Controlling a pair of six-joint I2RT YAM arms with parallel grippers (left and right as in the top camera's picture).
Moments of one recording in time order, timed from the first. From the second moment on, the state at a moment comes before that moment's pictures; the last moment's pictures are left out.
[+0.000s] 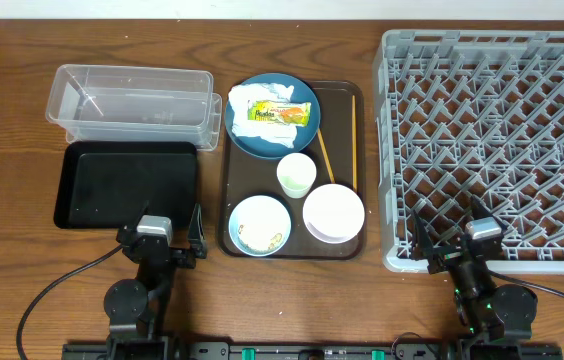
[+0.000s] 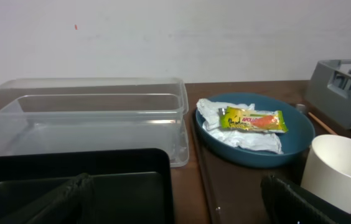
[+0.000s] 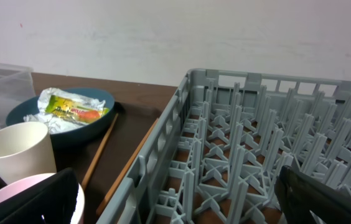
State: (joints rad) left arm 0.02 0.01 0.02 -0.09 0.14 -0.02; right arm -0.02 0.01 0.01 -0.05 -0.27 0.01
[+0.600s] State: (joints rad) left arm 0.02 0.01 0.02 0.30 0.74 -0.25; right arm -0.02 0.01 0.01 -0.05 -0.27 0.01
